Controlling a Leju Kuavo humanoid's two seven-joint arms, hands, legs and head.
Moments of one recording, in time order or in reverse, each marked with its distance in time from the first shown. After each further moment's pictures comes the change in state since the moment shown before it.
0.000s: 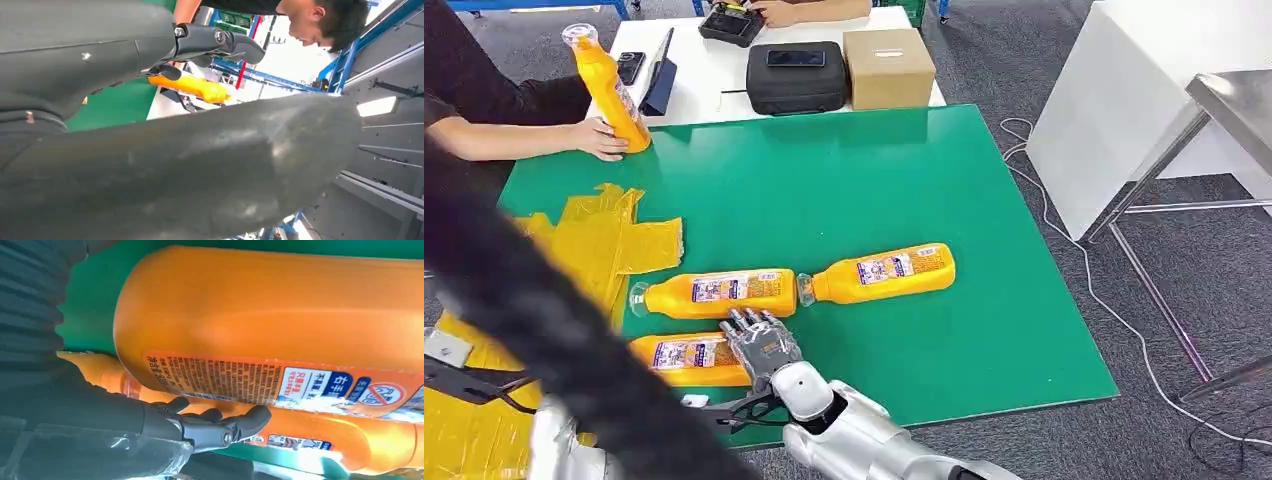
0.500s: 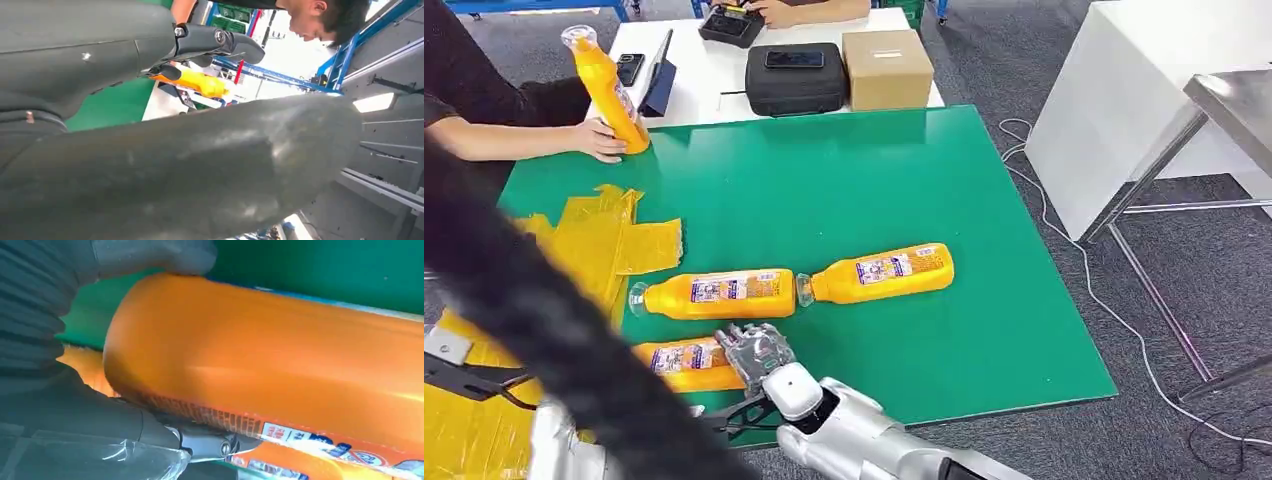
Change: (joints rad) left arm -0.011 -0.001 0.001 0.008 0.013 -0.017 -0.001; right arm -0.054 0.007 0.139 0.074 -0.077 0.118 0.033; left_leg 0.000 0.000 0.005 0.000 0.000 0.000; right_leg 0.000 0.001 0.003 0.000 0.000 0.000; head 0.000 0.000
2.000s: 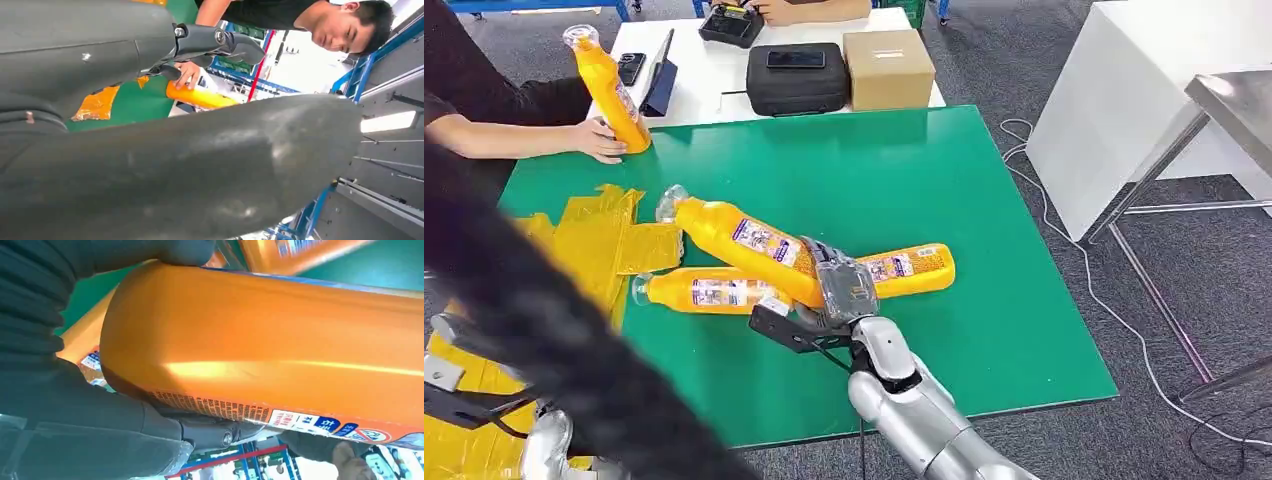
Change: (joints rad) left arm 0.086 0.018 0.027 -0.032 0.024 0.009 0.008; right arm 0.189 -0.196 -0.498 -0.519 0.018 -0.248 -0.092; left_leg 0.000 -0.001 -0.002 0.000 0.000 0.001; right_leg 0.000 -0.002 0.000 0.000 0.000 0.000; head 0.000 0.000
